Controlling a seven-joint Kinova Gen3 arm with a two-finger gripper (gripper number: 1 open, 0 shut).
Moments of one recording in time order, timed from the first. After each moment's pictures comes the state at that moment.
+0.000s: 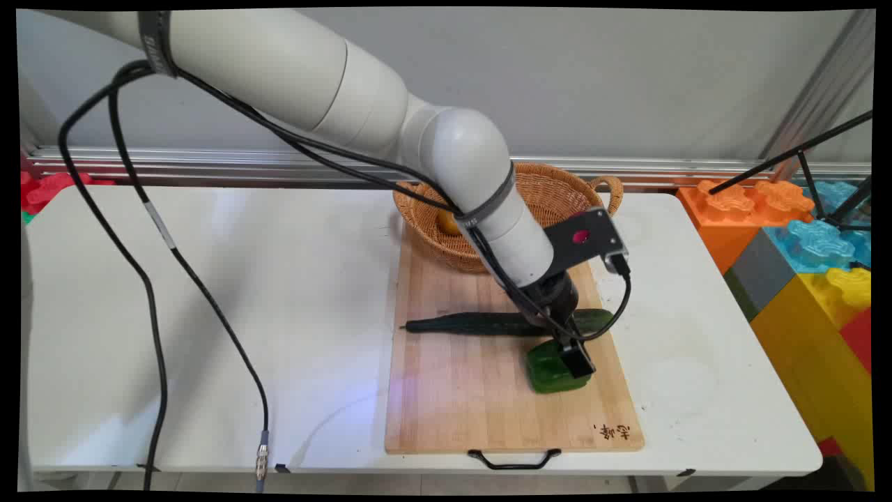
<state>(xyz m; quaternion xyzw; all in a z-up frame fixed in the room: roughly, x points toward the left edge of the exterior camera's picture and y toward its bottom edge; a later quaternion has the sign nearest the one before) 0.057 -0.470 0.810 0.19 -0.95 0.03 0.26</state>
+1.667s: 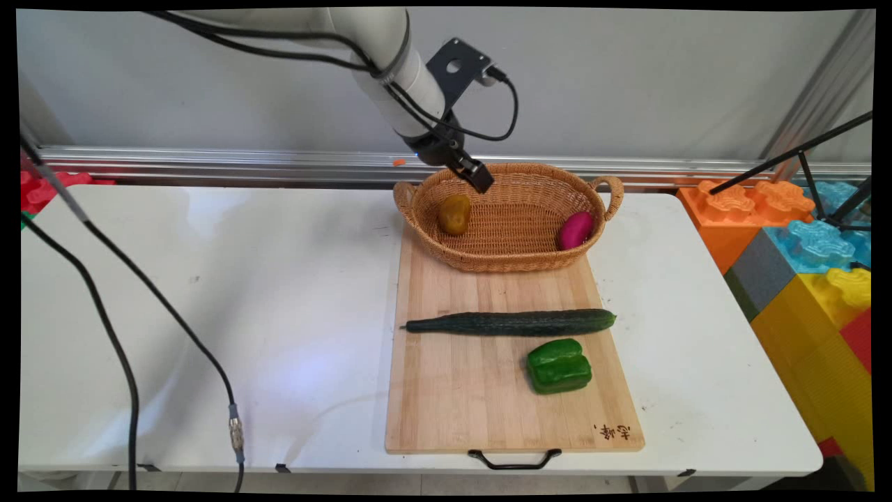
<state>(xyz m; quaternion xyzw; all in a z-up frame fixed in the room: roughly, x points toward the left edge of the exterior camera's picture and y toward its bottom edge) 0.209 -0.563 0.894 0.49 -0.82 0.20 0.20</state>
